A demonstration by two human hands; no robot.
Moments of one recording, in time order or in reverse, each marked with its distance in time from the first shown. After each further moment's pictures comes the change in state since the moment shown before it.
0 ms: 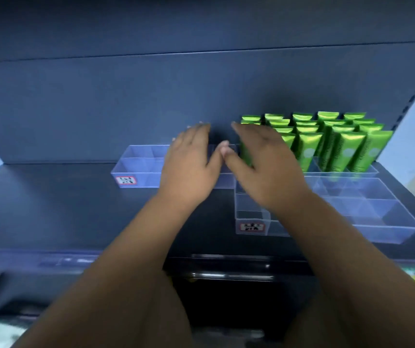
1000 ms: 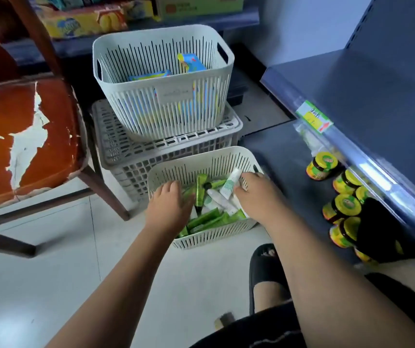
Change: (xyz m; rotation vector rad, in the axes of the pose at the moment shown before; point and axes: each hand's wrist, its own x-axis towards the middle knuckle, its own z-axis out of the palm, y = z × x) left_hand -0.526 -0.246 -0.223 0.409 0.023 -1.444; right_hand -0.215 -0.410 0.284 0.125 -1.123 -0.488
